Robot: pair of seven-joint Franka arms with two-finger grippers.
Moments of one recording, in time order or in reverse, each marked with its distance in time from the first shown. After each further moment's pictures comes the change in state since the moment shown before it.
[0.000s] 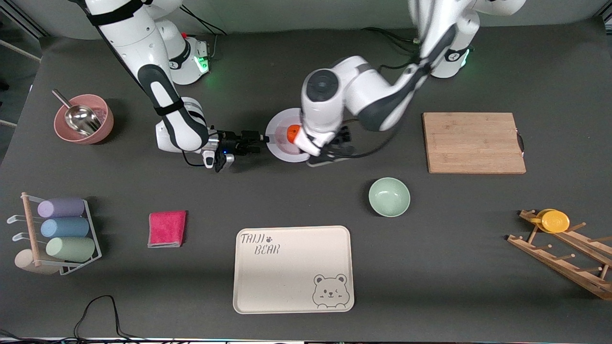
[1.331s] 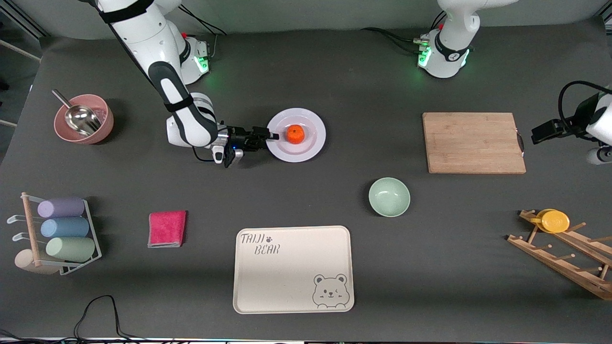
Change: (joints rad) left arm 0.468 -0.448 0.366 -0.061 -0.087 -0.408 0.965; right arm 0.077 0.005 0.003 -0.004 0.128 0.013 -0.053
